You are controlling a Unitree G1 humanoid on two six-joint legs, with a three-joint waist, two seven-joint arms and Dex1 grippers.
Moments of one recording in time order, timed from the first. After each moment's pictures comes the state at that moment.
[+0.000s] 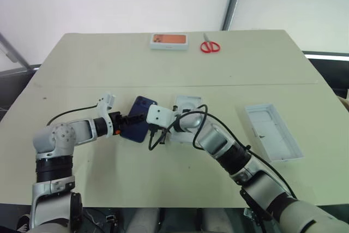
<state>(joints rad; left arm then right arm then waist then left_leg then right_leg) -0.46 0.47 0.29 0.07 -0.71 1.30 -0.58 -0.72 -0.16 0.59 0.18 -0.22 0.53 0.76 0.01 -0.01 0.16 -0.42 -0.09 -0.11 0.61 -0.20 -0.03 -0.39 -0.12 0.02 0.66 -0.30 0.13</state>
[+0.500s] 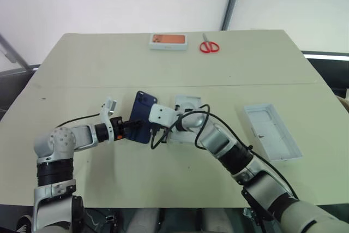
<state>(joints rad) -0.44 0.44 0.35 0.10 -0.79 1.38 -0.60 -0.72 -0.17 0.57 0.18 -0.21 0.52 0.76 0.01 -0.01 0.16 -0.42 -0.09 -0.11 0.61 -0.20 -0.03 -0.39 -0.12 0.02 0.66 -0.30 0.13</state>
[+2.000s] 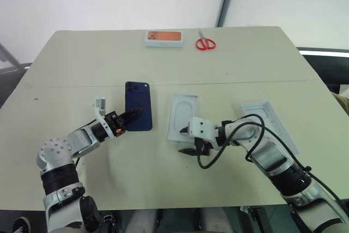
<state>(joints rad) -0.43 0.30 0.59 0.13 -1.04 1.37 -0.45 -0.45 -0.59 0.45 -0.21 0.04 0.47 1.00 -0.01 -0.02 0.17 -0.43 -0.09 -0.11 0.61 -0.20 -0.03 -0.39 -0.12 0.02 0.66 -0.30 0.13</state>
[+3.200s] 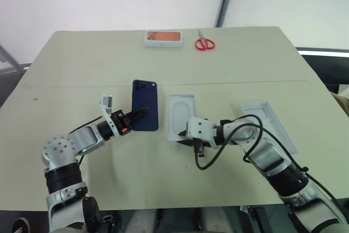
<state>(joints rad) -0.43 0.29 0.54 0.09 -1.15 1.37 -0.35 -0.45 -0.56 0.45 -0.20 -0.02 0.42 0.98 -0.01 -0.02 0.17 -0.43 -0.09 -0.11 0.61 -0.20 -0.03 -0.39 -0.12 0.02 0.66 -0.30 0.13</state>
